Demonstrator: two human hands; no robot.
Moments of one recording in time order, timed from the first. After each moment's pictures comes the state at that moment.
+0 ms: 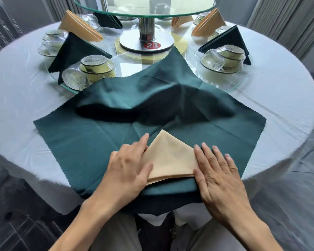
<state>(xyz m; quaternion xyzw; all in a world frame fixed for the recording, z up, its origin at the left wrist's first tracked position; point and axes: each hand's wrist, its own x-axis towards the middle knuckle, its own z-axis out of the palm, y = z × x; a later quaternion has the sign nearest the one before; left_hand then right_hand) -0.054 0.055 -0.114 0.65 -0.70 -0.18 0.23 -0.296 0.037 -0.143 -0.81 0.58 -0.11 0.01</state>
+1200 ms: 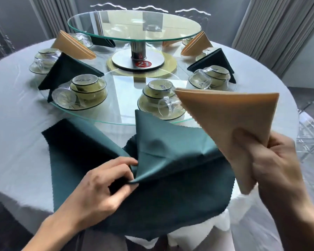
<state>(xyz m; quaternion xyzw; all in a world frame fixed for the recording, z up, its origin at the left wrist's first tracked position) -0.026 0.053 -0.087 0.50 -0.77 -0.16 0.36 -0.320 0.002 -0.007 -0.56 0.53 -0.55 0.33</state>
